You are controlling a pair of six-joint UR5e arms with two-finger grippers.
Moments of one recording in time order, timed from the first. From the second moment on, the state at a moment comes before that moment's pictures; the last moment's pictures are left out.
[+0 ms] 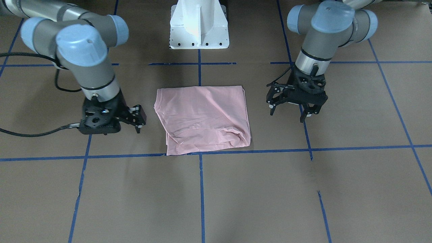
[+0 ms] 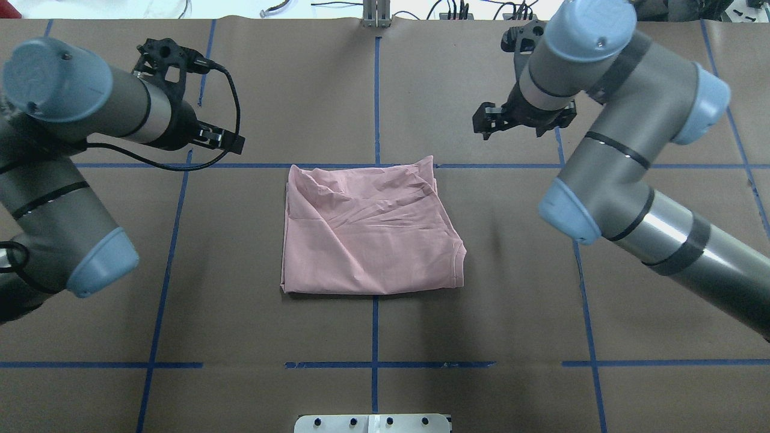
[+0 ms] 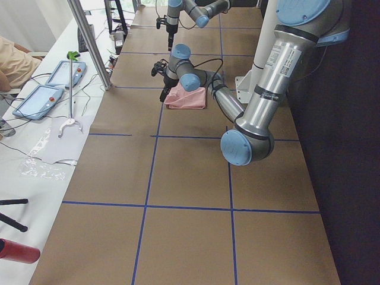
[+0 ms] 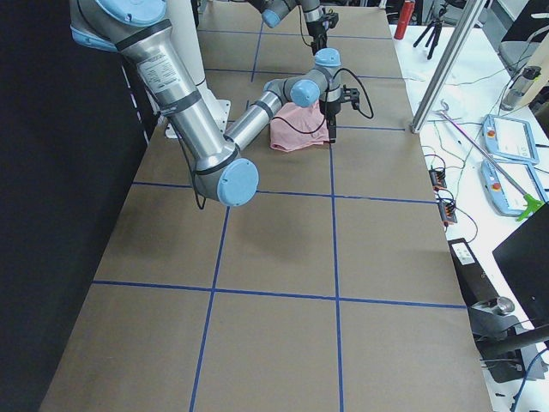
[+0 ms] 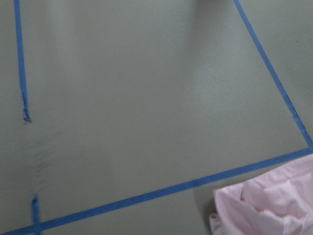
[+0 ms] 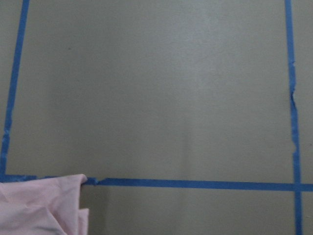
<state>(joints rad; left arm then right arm) -0.83 -1.96 -1.90 -1.77 -1.89 -0.72 0.86 -1.03 1.78 -1.66 1.97 0.84</state>
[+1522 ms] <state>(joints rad) -1.53 -1.53 -1.69 -1.66 -2.32 -0.09 1.47 -1.67 1.88 -1.74 2.27 0.21</state>
